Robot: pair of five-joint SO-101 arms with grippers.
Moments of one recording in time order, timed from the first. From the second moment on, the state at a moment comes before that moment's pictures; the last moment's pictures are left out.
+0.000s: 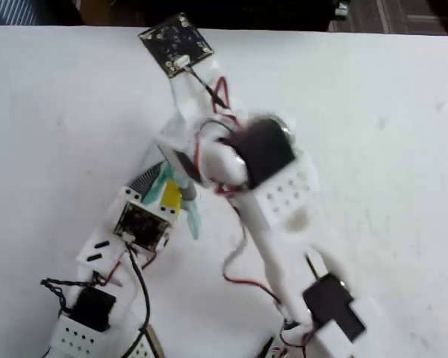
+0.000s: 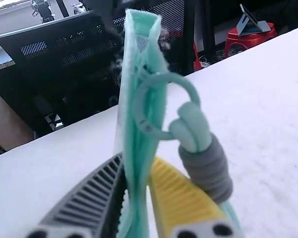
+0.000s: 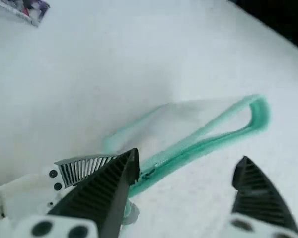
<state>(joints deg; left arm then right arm) 14.9 -104.0 93.9 28.6 -12.8 -40.7 -5.8 -38.9 97.4 5.3</state>
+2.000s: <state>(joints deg) 15.2 -104.0 87.6 39.0 -10.5 -47.1 -53.1 39.0 53.5 19.0</state>
